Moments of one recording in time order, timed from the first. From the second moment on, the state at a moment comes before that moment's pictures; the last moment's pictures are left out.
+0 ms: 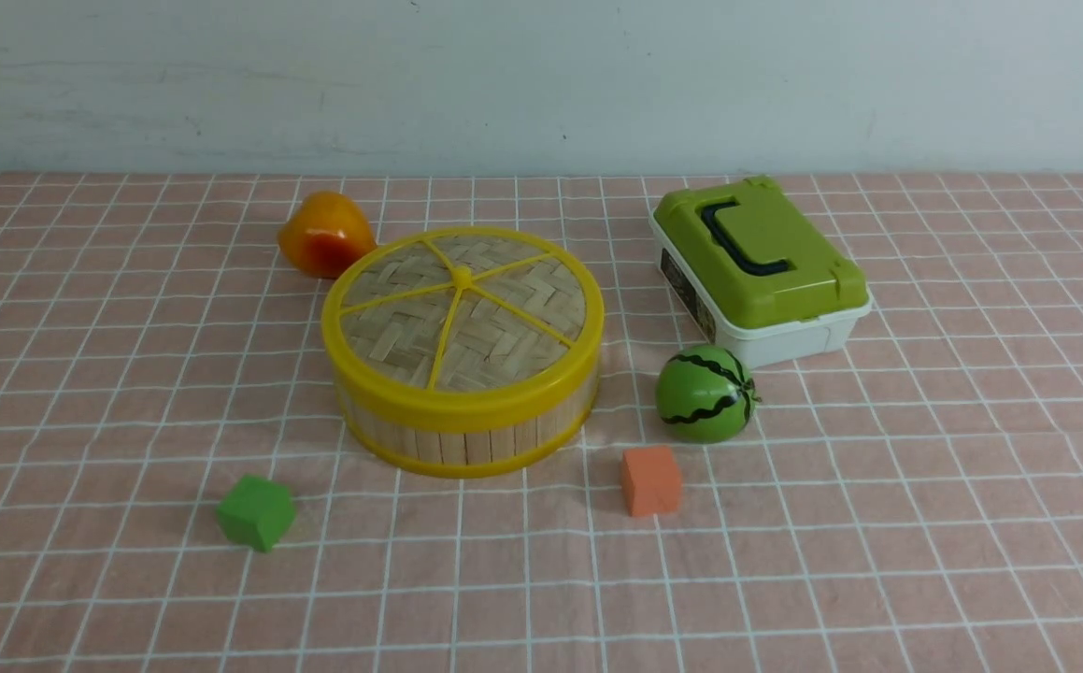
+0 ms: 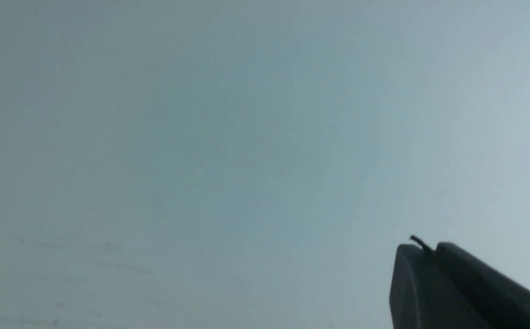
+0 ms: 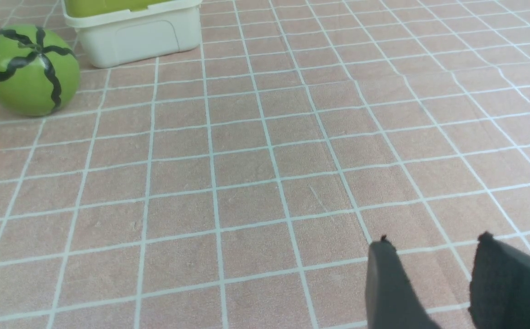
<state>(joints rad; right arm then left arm) -0.11 -0.01 0.02 0.01 0.39 0.10 0.01 -0.01 0.03 -0.05 -0.61 -0.22</state>
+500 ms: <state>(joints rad) -0.11 -0.01 0.02 0.01 0.39 0.10 0.01 0.33 -0.51 -0.08 -0.15 -0.15</state>
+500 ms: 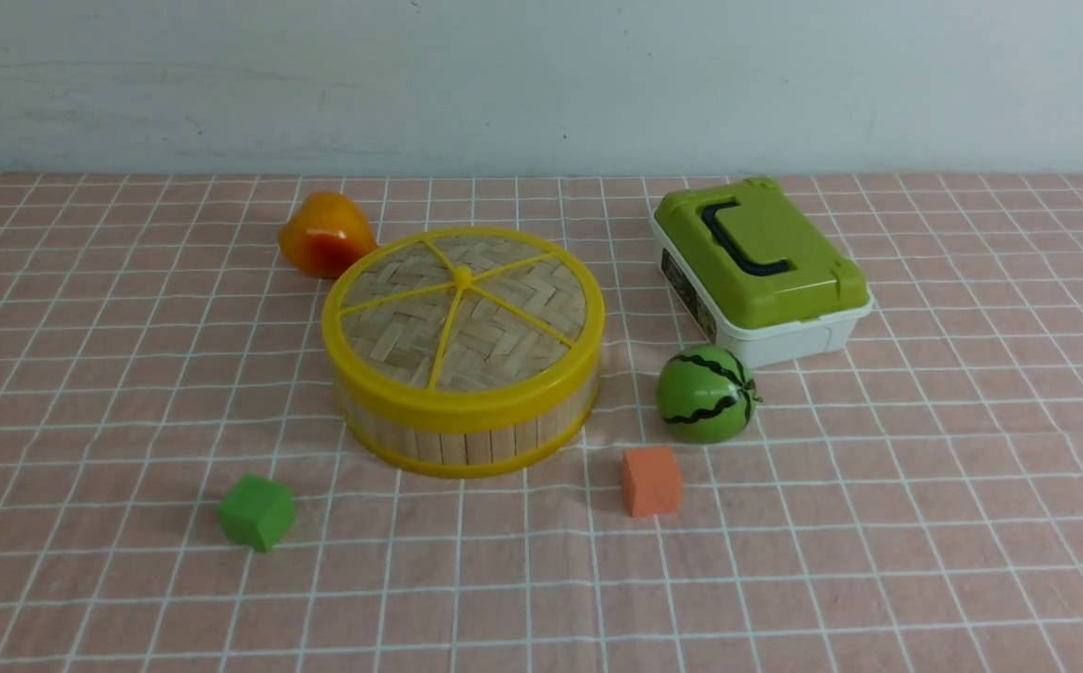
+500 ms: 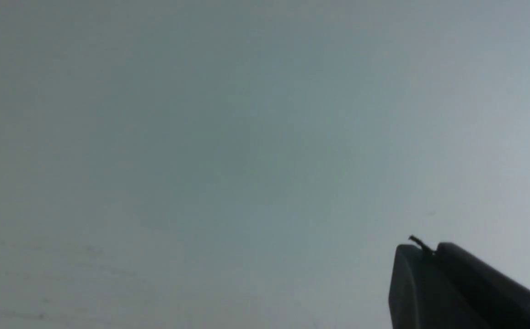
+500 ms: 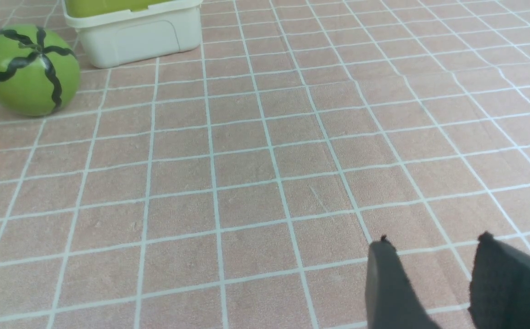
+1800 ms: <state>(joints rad) -0.11 -0.01 0.02 0.01 0.39 0.10 -0.27 1.75 -1.71 -0.42 1.01 0.08</state>
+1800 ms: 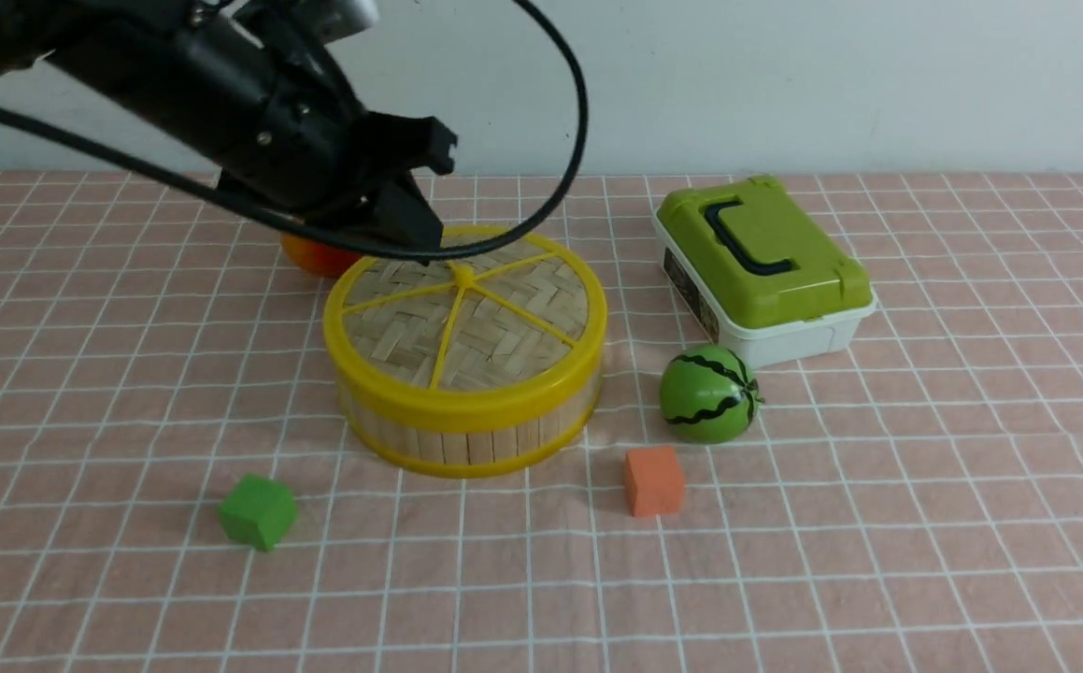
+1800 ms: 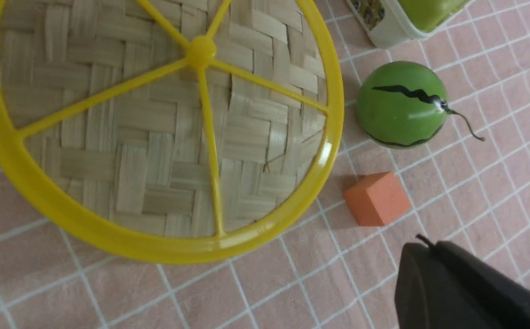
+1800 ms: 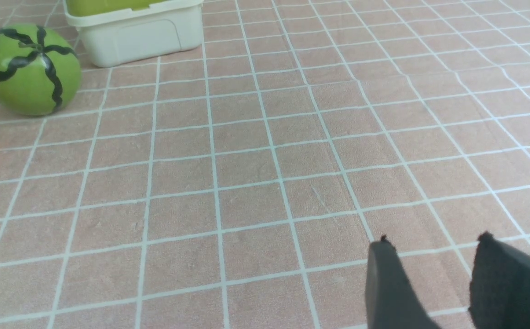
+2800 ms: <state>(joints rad) -0.11 -0.01 0.02 0.01 0.39 0.10 -0.41 2.23 -2.13 0.06 0.98 -0.07</state>
